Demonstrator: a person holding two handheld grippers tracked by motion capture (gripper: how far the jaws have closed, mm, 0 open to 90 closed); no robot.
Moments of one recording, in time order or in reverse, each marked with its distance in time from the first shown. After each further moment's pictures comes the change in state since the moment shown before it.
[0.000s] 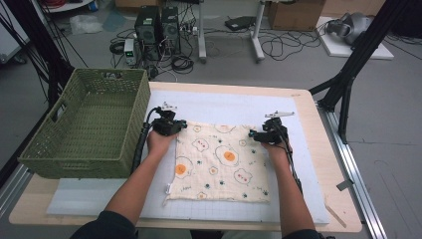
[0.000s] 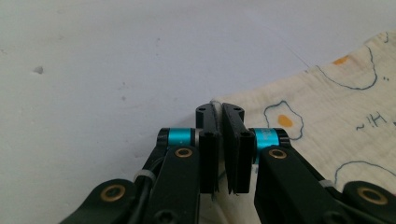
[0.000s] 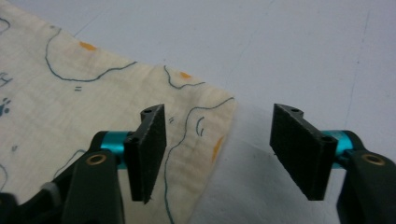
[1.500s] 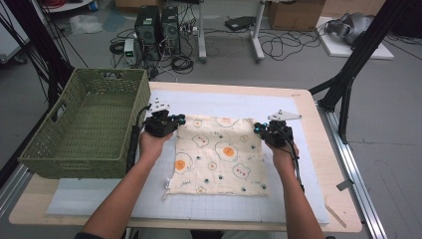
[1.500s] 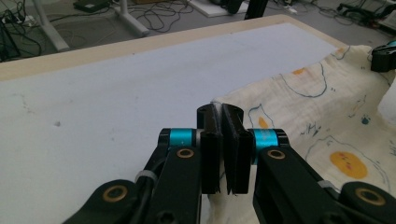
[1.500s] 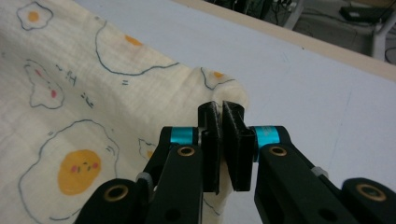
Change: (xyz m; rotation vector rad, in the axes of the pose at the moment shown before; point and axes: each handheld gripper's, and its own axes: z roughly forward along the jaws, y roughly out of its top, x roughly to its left) left arm -0.027 0.009 -0.066 -0.187 -0.062 0.043; right arm 0.029 0.008 -0.057 -0.171 0.039 -0.151
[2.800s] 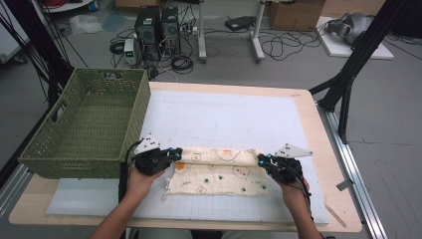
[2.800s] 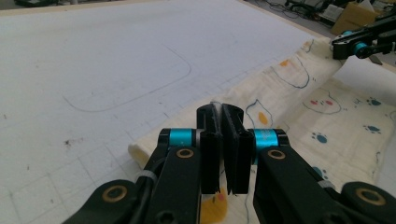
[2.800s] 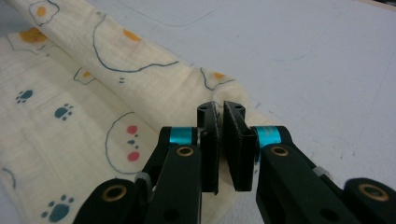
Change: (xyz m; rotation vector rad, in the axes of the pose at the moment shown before) left arm -0.039 -0.070 -0.057 -0.006 -0.167 0.042; right arm 0.043 -0.066 -0.061 0.029 0.090 -0.018
